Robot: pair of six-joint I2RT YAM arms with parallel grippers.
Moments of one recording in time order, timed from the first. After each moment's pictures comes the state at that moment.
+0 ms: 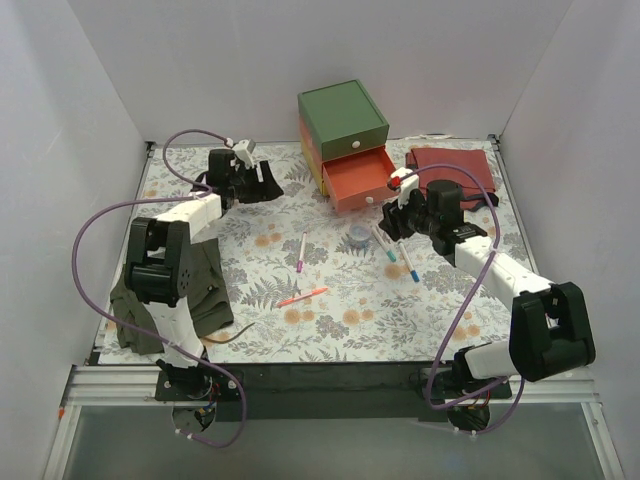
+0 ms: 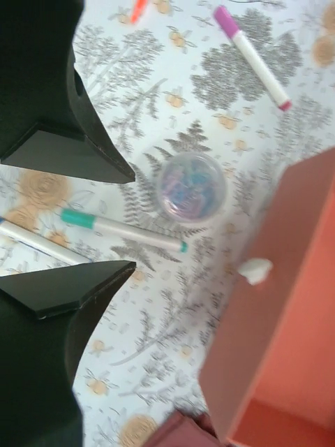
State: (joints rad) left arm -0.16 1.90 1.28 0.04 0.41 -0.30; right arm 0.32 1.38 0.84 0.04 -0.39 -0.24
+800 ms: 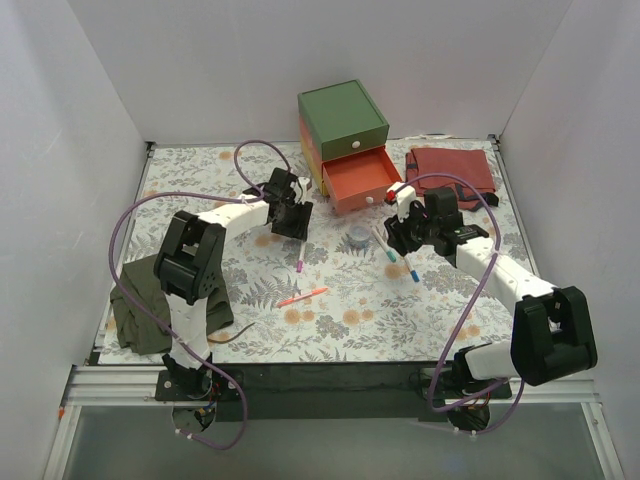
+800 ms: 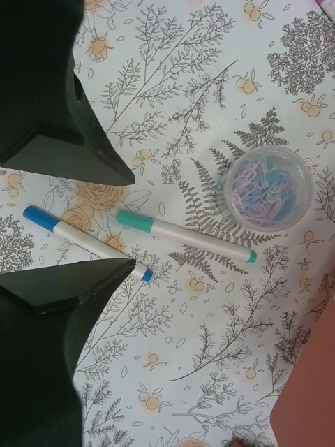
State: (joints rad) left arm -0.46 1.99 1.38 -0.41 0.17 -0.15; right arm 0.32 1.36 0.84 -0.22 -0.34 -0.36
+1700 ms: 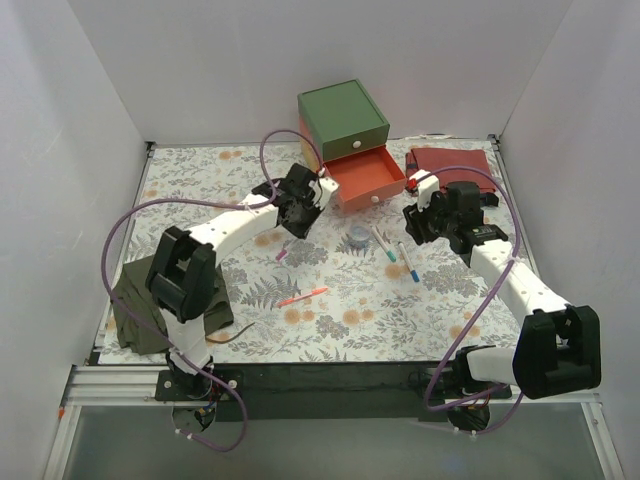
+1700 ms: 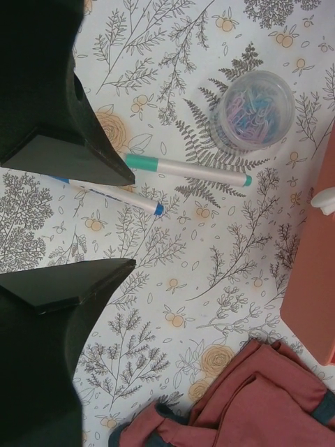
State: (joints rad) left arm -0.61 1.90 1.43 -0.58 0.01 0.14; right arm 0.22 1.27 0.86 -0.22 -0.29 -0.37
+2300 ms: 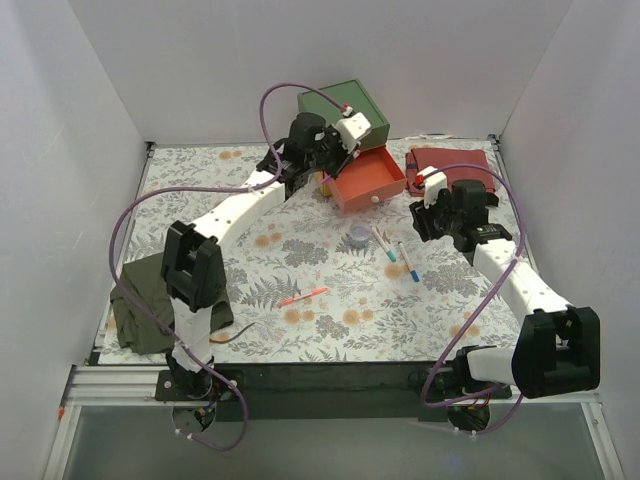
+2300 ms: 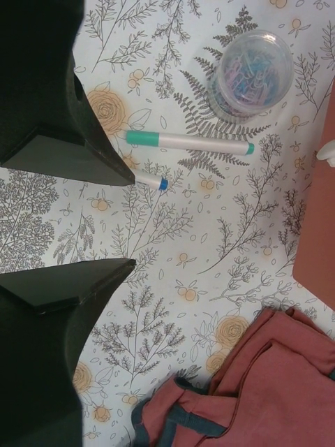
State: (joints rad) left arm -0.61 1.93 1.81 -0.21 0.25 0.34; right arm 0.18 1.27 0.86 -0.22 -0.25 -0.35
